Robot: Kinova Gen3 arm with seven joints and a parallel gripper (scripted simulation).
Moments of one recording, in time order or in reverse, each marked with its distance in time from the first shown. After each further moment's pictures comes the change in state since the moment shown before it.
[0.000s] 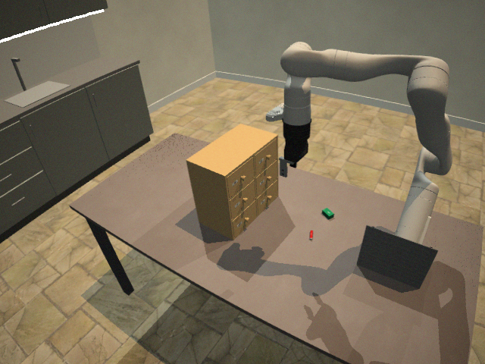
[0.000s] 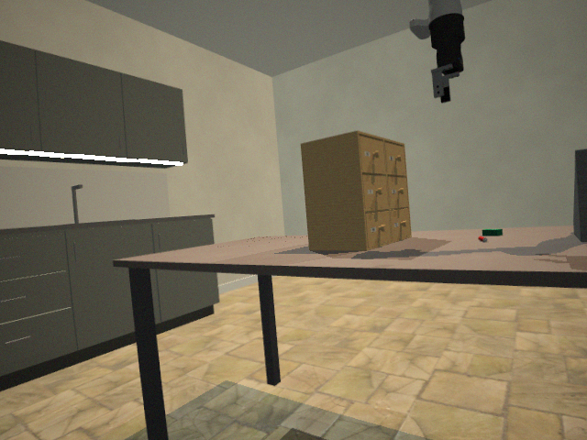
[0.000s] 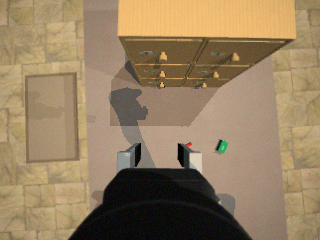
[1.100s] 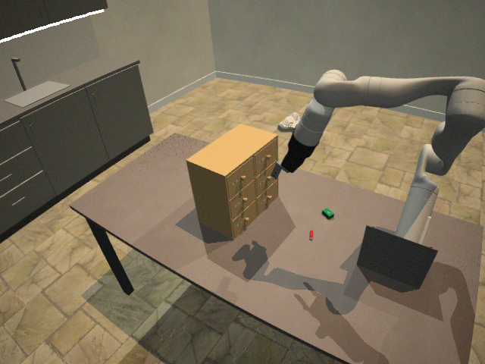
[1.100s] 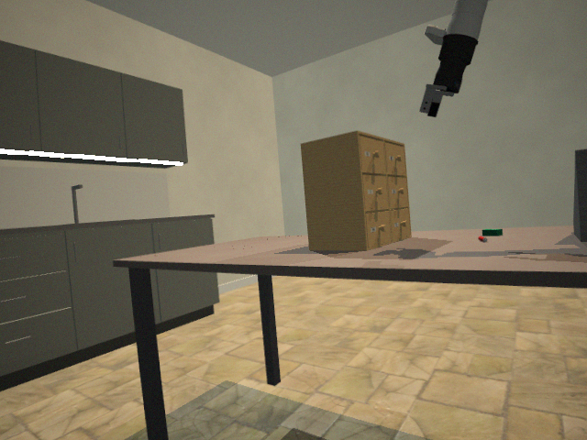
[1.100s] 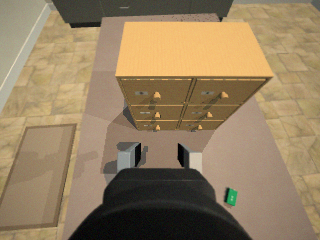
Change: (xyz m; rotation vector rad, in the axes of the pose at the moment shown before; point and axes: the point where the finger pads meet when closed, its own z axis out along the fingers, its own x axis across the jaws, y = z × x) arm 0.010 -0.034 0.027 0.394 0.008 0.015
